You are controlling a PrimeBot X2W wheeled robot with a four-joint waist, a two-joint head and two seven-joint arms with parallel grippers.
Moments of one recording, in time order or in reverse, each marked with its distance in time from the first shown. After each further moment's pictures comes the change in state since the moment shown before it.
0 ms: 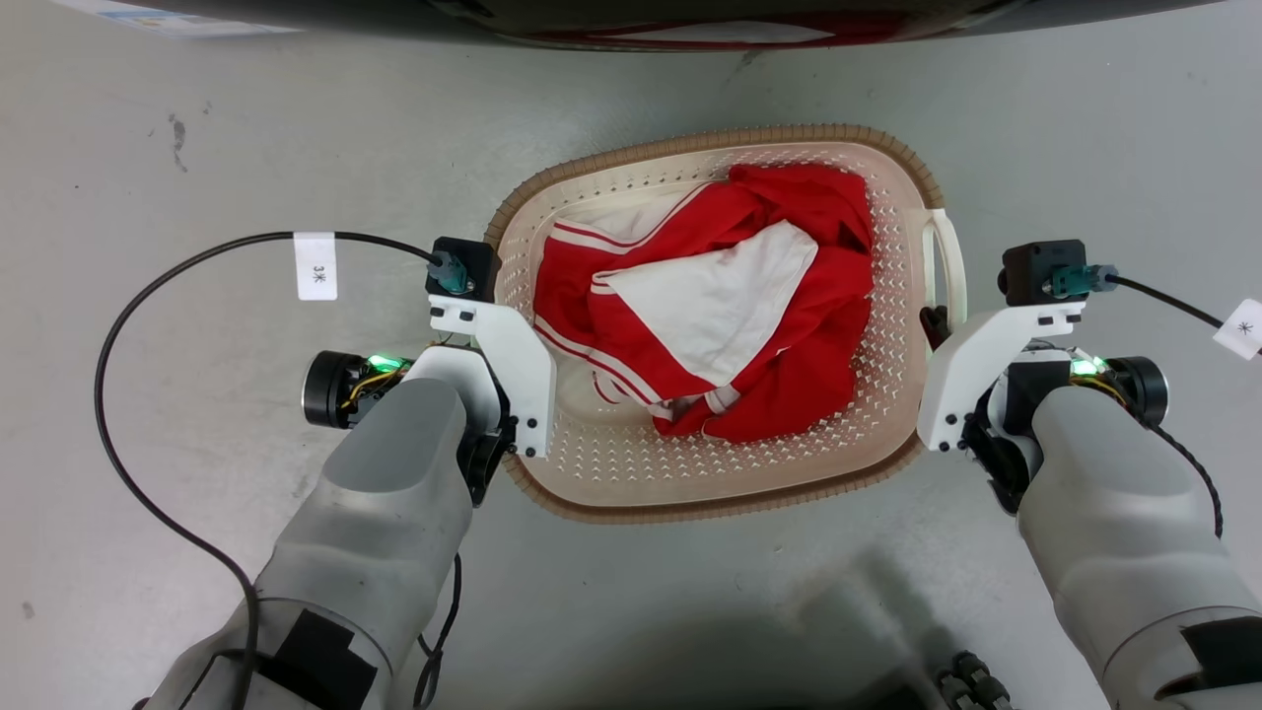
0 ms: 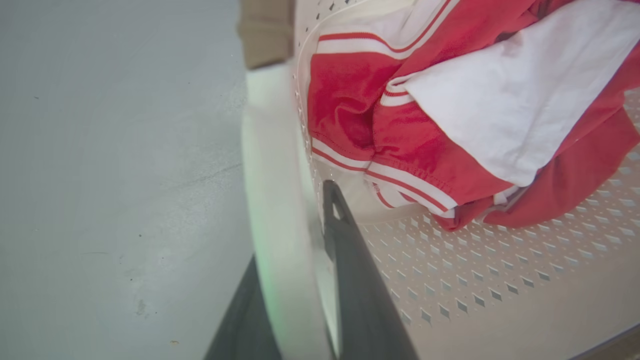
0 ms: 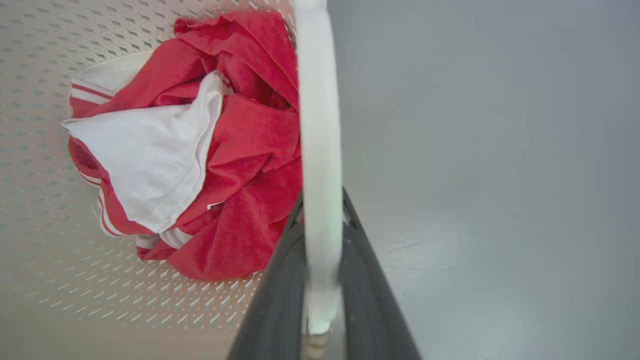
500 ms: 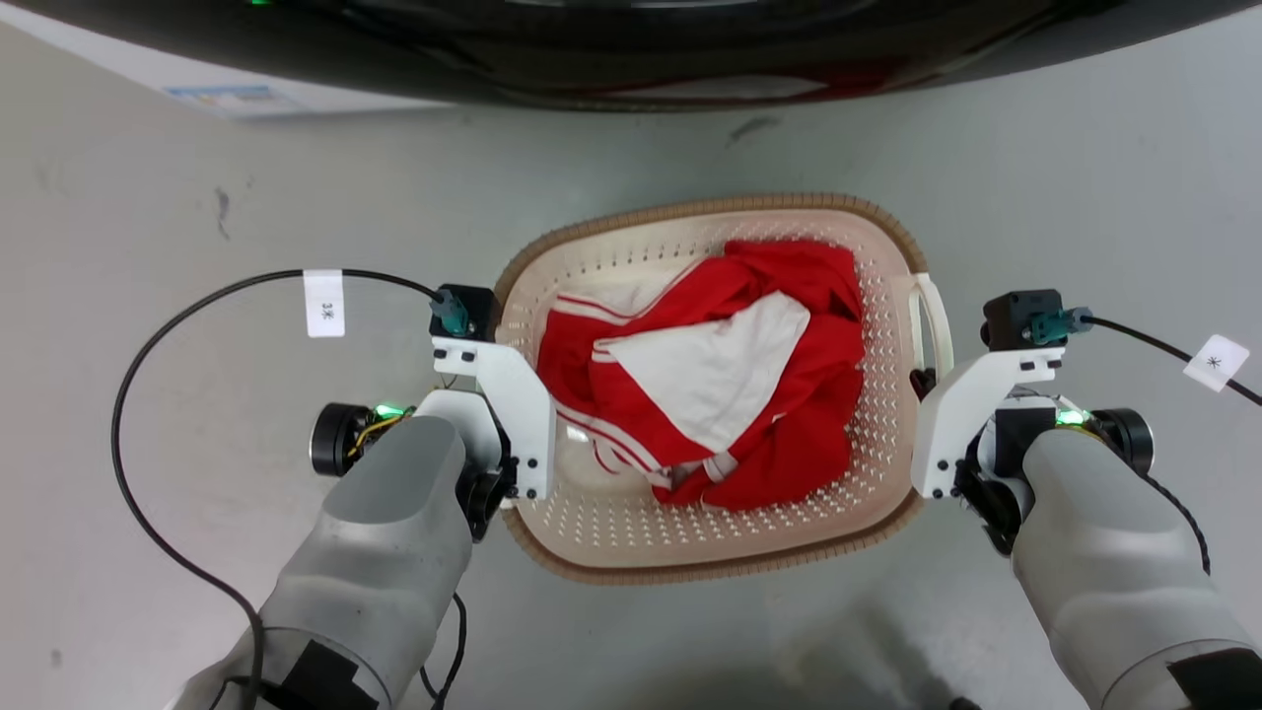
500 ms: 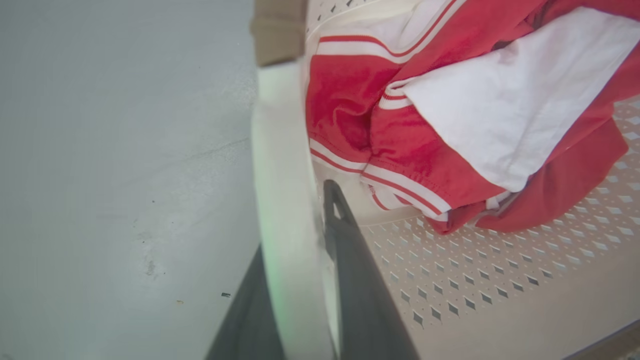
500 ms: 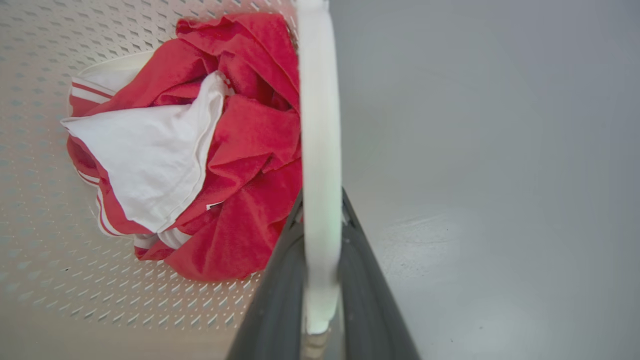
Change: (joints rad) left arm 0.049 0.008 -0.059 -0.007 -0.104 -0.010 0.072; right arm 0.054 -0.004 0.085 0.005 0.089 0.000 0.055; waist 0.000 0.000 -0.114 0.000
